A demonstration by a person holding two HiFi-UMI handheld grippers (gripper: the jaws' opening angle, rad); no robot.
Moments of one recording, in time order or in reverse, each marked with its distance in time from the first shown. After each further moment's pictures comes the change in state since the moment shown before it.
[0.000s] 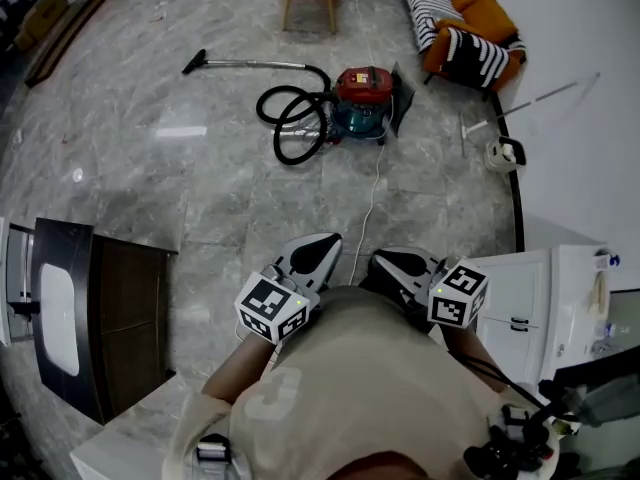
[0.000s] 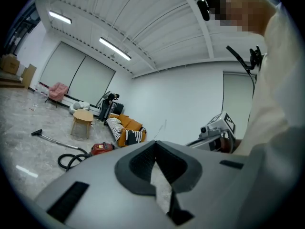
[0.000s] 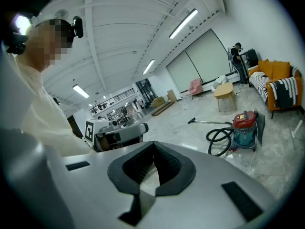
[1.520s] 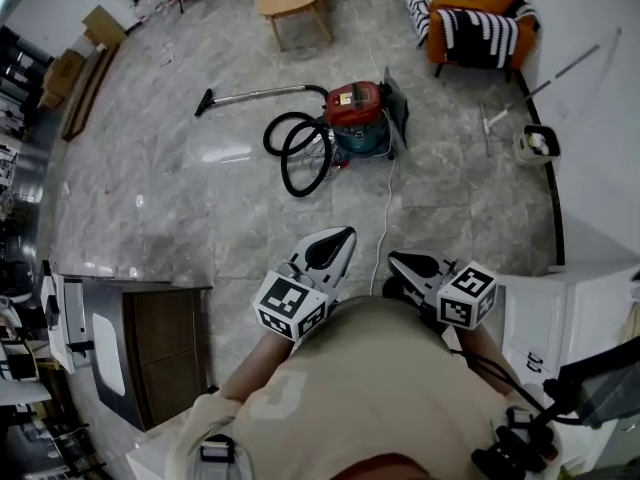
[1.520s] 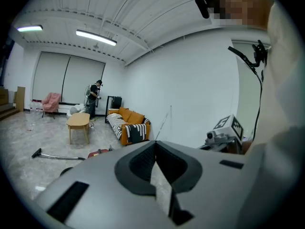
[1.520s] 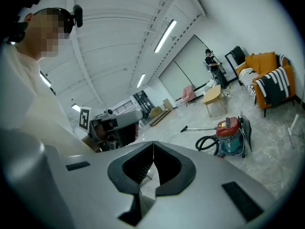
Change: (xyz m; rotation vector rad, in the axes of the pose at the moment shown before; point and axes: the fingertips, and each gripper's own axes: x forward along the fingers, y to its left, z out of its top) left arm 0.298 -0.028 0.042 0.160 0.179 0.071; right arm -0.139 -0.244 0.062 0.097 -0.121 0.019
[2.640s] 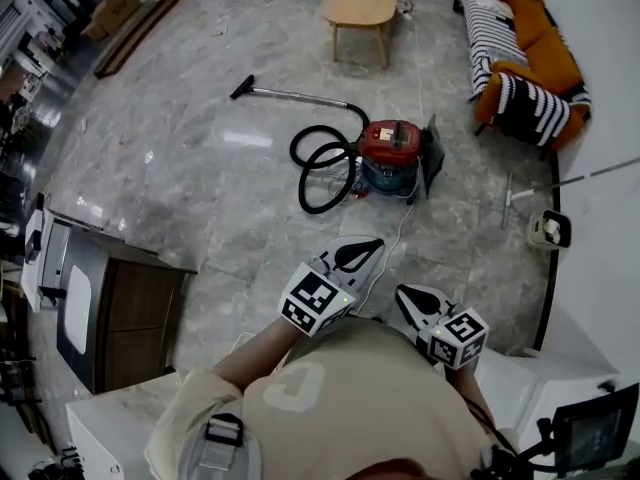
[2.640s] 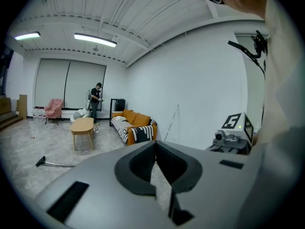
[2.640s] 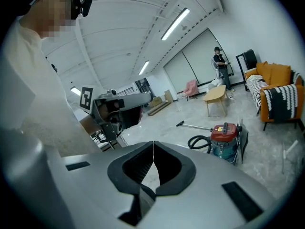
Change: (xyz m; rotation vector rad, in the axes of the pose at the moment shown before) left arm 0.065 0.074 0.019 0.056 -0.004 0.049; right arm 0.046 -0.063 0.020 -0.136 0.145 -0.034
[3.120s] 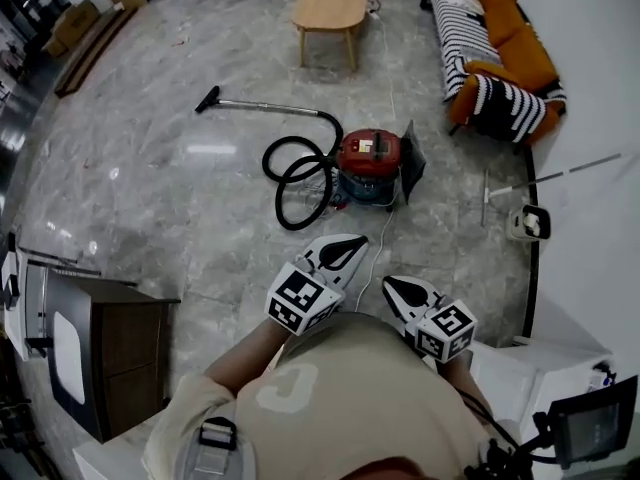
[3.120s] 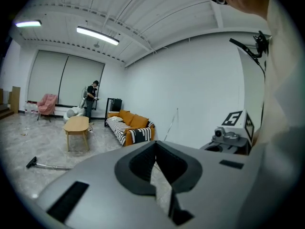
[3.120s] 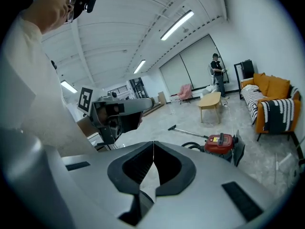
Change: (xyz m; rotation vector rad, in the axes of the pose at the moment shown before) left arm 0.002 0.101 0.013 -0.041 -0.017 -0.080; right arm 0.086 -0.019 0.067 -0.051 -0.007 -0.111
